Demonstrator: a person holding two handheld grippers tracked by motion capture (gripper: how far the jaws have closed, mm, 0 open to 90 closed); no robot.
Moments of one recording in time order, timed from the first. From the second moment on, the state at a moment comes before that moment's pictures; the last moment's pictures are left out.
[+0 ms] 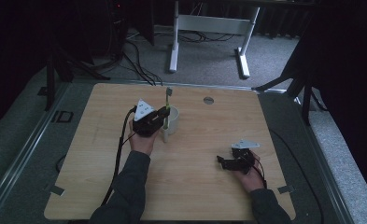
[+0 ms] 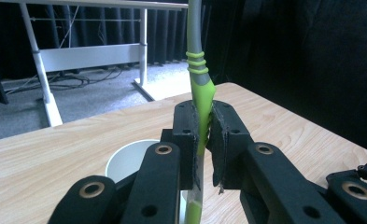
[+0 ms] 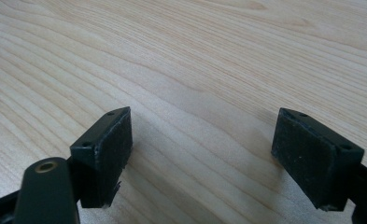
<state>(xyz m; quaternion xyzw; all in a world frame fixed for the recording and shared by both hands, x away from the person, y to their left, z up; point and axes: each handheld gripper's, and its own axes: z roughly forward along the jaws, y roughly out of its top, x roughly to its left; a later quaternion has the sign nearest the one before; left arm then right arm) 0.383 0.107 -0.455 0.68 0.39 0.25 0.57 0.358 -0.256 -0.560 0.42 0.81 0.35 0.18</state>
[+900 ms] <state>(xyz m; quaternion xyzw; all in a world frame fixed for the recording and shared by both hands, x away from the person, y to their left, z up) 0.380 0.103 -0.474 0.72 0.39 0.23 0.52 0.359 -0.256 -0.560 0.42 0.81 0.35 0.19</state>
